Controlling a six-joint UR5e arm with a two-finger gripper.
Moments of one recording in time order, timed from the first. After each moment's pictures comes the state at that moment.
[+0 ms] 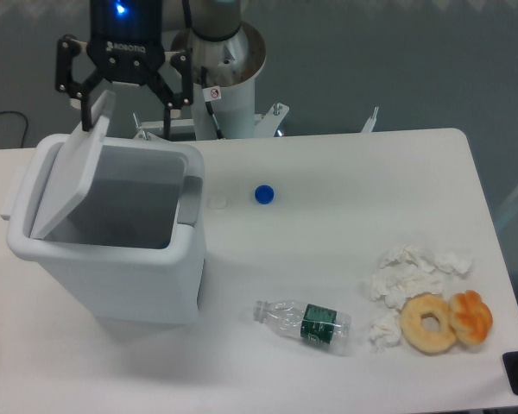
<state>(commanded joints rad) 2.27 -1.47 -1.60 -1.11 1.33 0.14</state>
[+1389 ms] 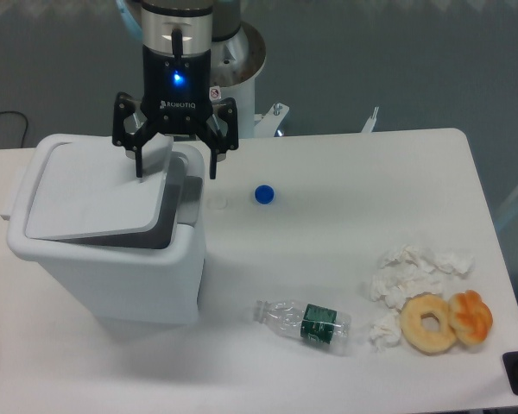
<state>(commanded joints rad) 2.31 -1.54 -1.64 -1.11 1.35 0.17</state>
